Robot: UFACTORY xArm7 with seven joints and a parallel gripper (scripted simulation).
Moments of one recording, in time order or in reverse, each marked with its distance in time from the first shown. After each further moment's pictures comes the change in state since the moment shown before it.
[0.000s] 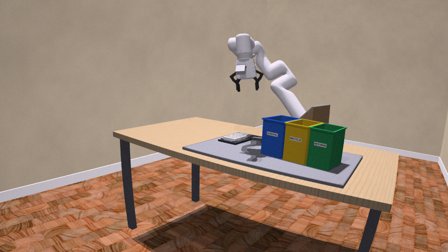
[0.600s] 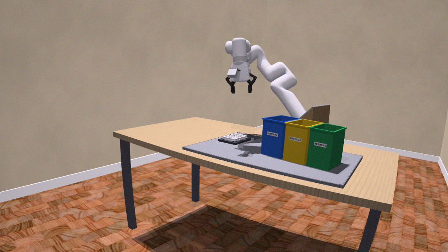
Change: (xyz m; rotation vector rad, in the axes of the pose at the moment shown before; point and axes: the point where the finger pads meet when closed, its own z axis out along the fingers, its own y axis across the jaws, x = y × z) arm -0.056 0.045 0.007 -0.046 -0.007 0.133
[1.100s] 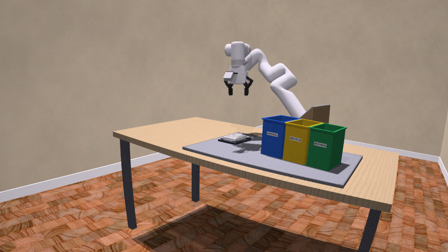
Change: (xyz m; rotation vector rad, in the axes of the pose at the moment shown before) arm -0.046 0.035 0.011 -0.041 -0.013 0.094
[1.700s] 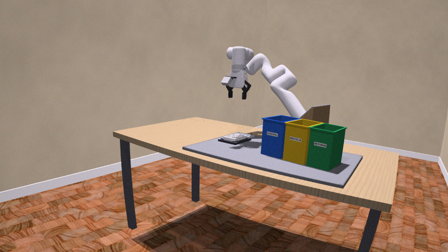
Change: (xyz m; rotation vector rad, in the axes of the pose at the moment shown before) arm -0.060 0.037 0.019 -0.078 -0.034 0.140
